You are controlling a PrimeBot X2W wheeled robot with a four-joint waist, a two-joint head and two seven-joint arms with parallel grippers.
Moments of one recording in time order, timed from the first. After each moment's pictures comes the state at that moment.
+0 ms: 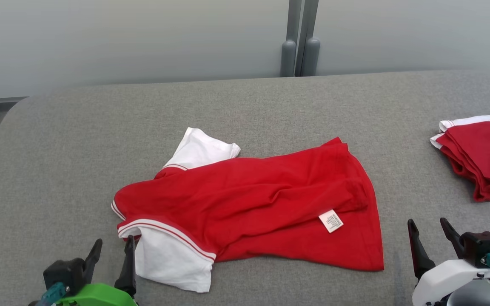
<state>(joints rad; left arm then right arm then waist) -0.02 0.41 -0.44 0.19 -0.68 0.22 -0.13 0.09 -0.05 -0.13 0.05 0.07 0.13 0.04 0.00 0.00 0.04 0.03</state>
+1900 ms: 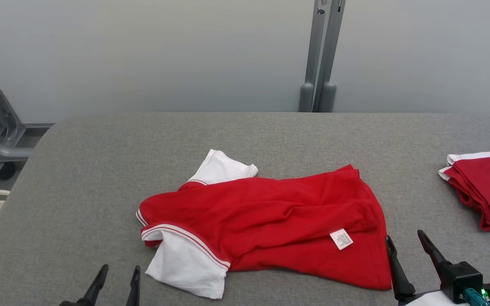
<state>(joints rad) 0.18 0.22 -0.16 0.18 -0.31 -0.11 -0.26 0.18 -0.05 -0.02 0.07 0.01 0.13 -0.19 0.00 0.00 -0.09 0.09</state>
